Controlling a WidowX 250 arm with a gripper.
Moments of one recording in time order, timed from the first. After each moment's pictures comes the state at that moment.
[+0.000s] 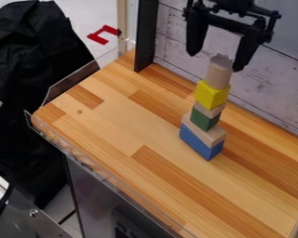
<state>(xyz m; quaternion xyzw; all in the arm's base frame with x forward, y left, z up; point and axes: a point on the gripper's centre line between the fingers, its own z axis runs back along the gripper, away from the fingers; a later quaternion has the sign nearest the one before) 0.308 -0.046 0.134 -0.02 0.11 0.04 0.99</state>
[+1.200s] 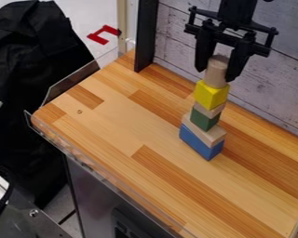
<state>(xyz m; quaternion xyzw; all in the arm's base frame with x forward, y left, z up) 0.312 -0.048 0.115 -0.03 0.12 0.05 0.99</state>
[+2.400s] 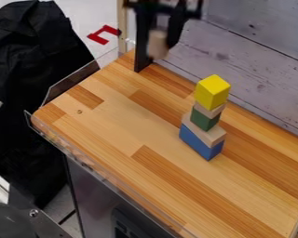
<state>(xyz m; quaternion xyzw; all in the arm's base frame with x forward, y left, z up) 0.313 0.049 0.111 -0.03 0.12 0.18 0.98</state>
